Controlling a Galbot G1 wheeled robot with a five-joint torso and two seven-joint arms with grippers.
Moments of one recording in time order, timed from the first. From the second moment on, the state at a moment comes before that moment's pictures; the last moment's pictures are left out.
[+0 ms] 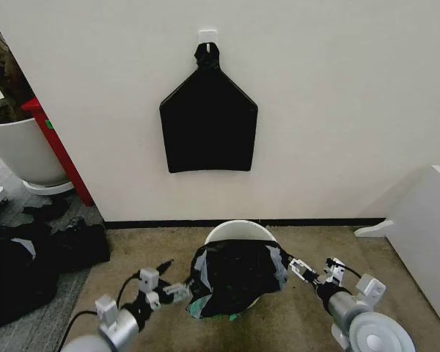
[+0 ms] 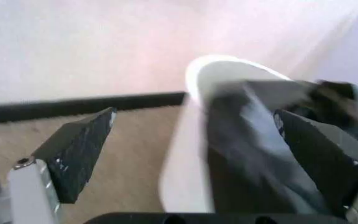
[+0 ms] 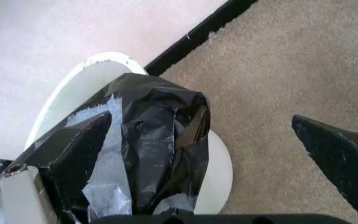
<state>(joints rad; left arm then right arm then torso) 1.45 -0.64 -0.13 -2.00 -0.91 -0.14 -0.03 -1.61 1.22 0.55 2.21 1.17 -0.46 0.49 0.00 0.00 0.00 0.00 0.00</state>
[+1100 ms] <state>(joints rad) 1.36 -0.55 -0.10 -1.97 -0.89 0.00 0.05 -1.63 1.25 0.58 2.17 1.17 -0.45 0.48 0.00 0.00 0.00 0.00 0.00</state>
